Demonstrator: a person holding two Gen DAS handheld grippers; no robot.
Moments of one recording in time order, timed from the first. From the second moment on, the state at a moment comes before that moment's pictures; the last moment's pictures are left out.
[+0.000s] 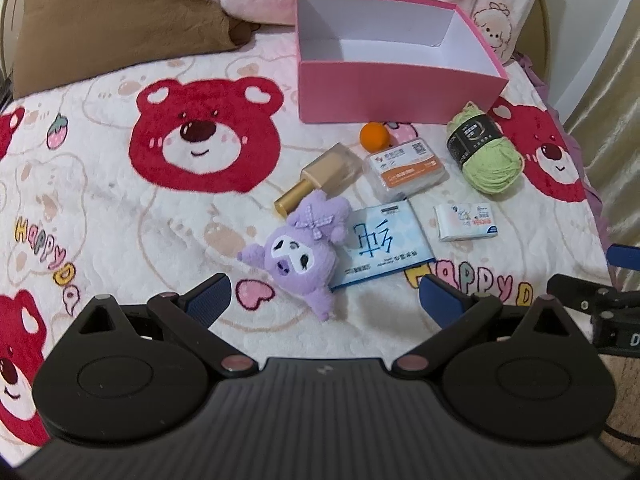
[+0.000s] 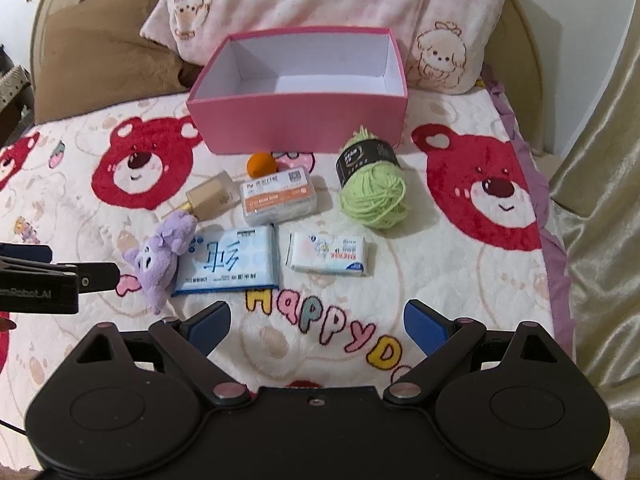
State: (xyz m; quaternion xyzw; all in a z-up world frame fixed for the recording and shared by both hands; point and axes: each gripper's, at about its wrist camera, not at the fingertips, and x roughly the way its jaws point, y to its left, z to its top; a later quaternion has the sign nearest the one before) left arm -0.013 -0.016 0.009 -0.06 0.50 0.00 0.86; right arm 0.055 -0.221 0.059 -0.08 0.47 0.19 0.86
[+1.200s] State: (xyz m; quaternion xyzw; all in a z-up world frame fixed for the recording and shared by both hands) left arm 0.182 -0.129 0.024 -0.10 0.50 -0.14 0.85; right arm 0.198 -0.268 0.052 -0.09 0.37 0.39 0.84
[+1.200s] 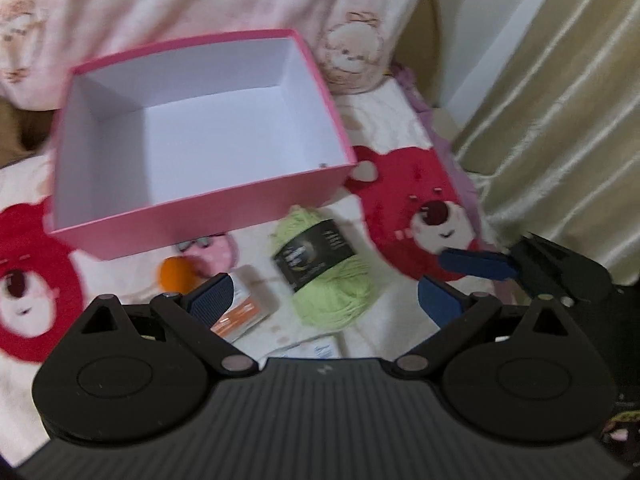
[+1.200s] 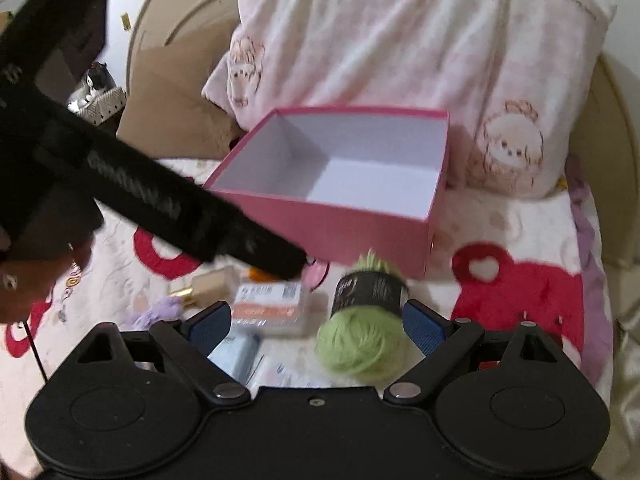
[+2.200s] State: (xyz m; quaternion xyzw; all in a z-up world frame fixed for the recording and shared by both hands) left arm 0.219 -0.126 -0.104 -0.16 0.50 -0.16 0.84; right arm 0.235 -0.262 -0.041 -0.11 0.40 0.39 0.82
